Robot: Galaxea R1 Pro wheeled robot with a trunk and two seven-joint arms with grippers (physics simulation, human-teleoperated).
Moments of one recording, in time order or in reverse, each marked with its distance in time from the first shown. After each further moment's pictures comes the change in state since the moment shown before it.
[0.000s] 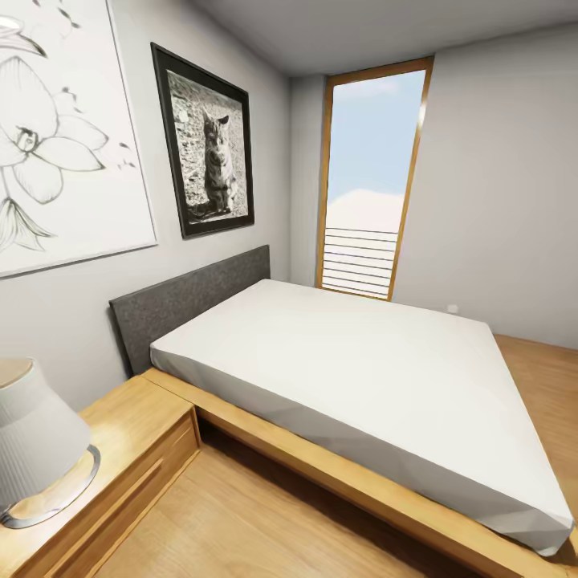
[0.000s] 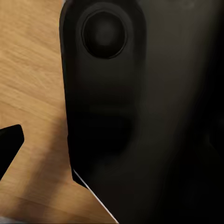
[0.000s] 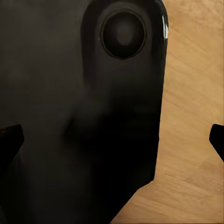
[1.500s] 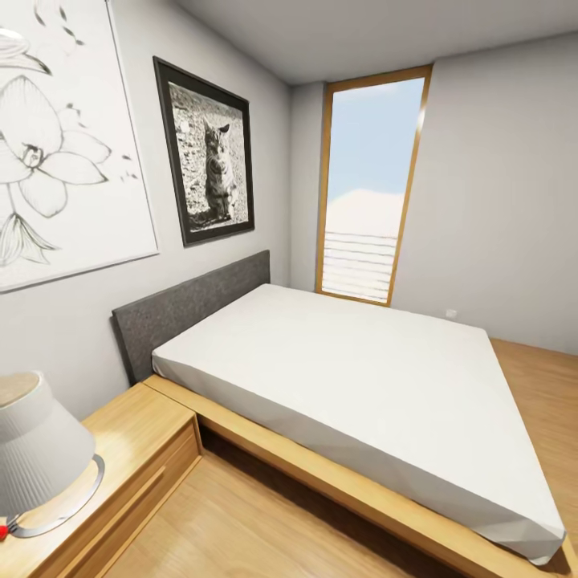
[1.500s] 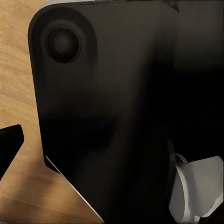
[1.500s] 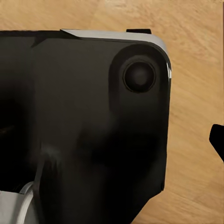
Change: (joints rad) left arm -0.001 -0.060 0.002 -0.022 0.001 -0.004 -0.003; right arm -0.003 0.031 -0.004 -0.041 -0.005 -0.079 -0.001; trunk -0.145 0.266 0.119
